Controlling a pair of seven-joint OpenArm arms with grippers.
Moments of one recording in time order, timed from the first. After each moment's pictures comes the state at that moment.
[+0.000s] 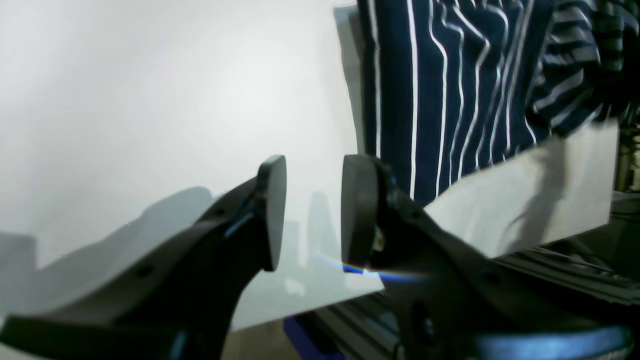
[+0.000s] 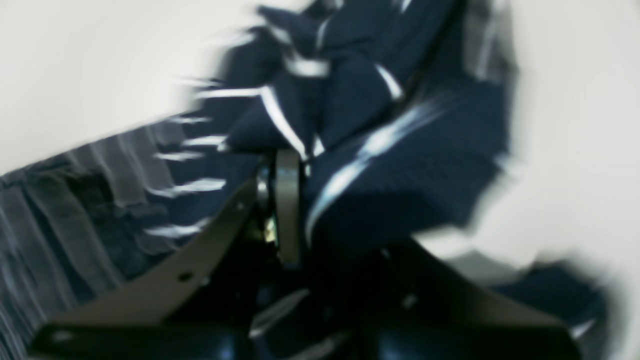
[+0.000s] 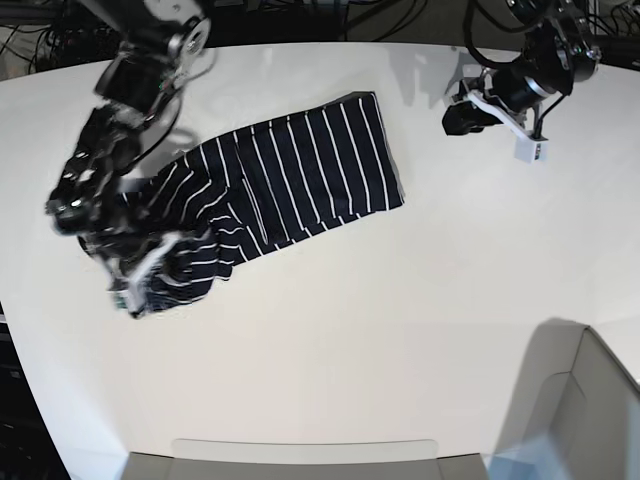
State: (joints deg) left arm 25.2 -4.4 -31.8 115.4 -51.7 -16.7 77.3; right arm 13.0 0.6 22.4 94.6 17.2 30.7 -71.9
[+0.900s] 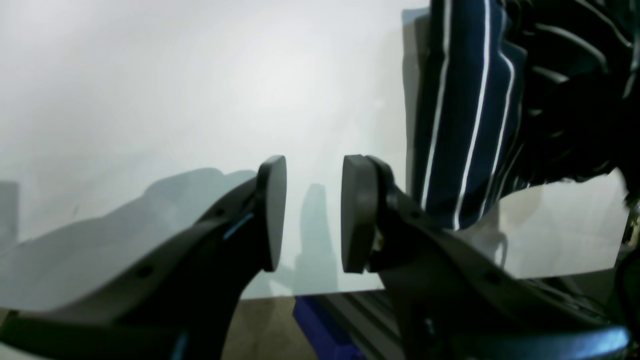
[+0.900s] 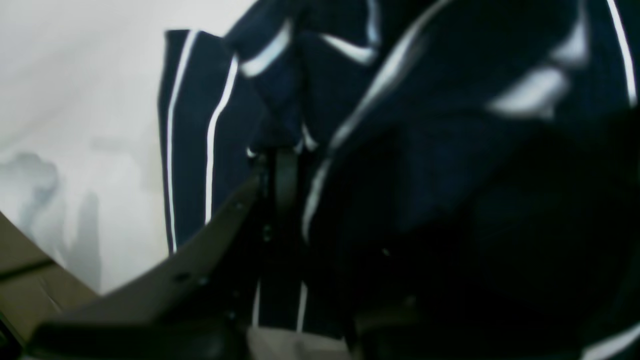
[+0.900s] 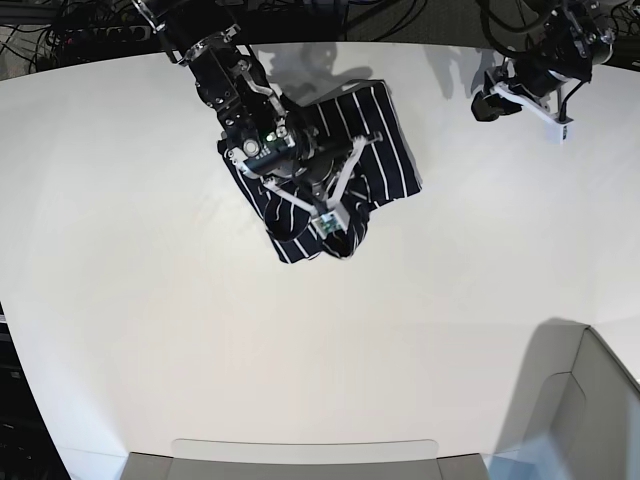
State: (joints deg) left arm 26.7 -4.6 -39.9 111.2 -51.5 -16.7 77.4; right arm 2.7 3.8 -33.9 99.9 17.7 -4.6 -65.4
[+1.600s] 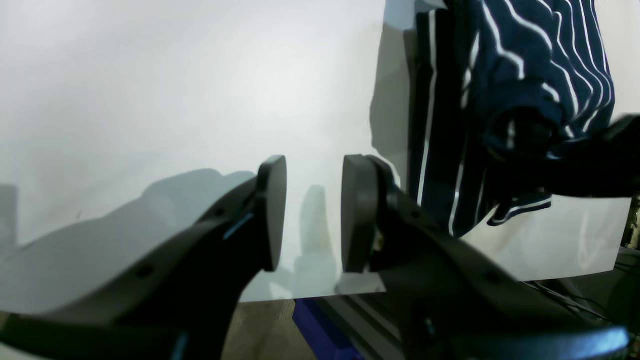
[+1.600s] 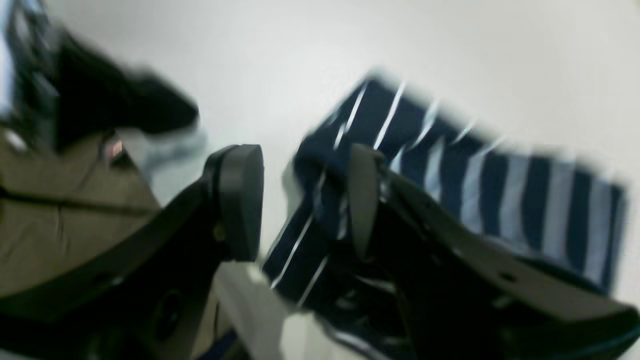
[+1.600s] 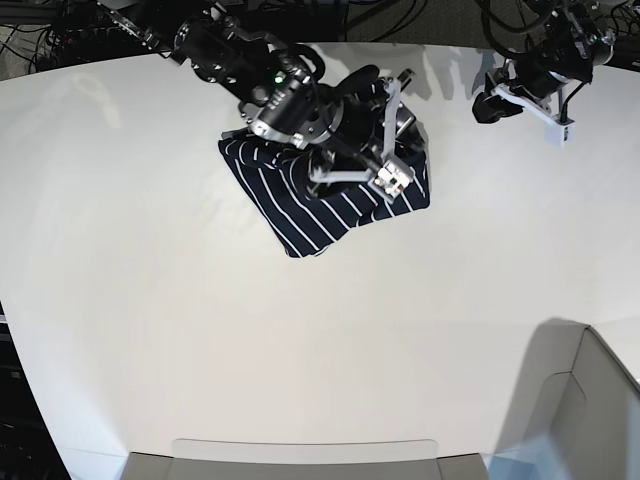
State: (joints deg) left arm 26.5 -4.6 -40.0 111.2 -51.5 -16.7 77.3; right arm 7.3 7.9 -48.0 119.8 18.6 -4.4 -65.5
